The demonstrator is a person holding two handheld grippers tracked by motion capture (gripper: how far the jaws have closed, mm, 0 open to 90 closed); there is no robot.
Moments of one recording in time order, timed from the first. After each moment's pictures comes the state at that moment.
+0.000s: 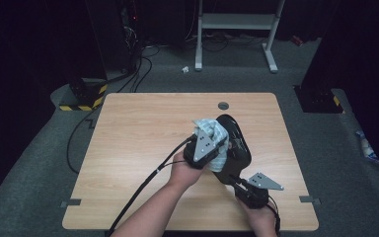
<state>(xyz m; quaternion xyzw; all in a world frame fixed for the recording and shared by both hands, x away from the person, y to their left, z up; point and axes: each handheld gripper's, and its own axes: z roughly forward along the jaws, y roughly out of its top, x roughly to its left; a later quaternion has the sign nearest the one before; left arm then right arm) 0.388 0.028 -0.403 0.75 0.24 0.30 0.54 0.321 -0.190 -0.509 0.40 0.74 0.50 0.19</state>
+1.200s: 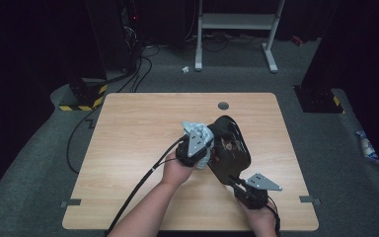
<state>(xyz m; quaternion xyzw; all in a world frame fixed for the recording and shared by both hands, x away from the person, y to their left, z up) 0.402 0.044 -0.442 0.77 0.26 0.30 0.50 0.320 -0.189 -0.510 0.39 0.75 0.49 0.20</state>
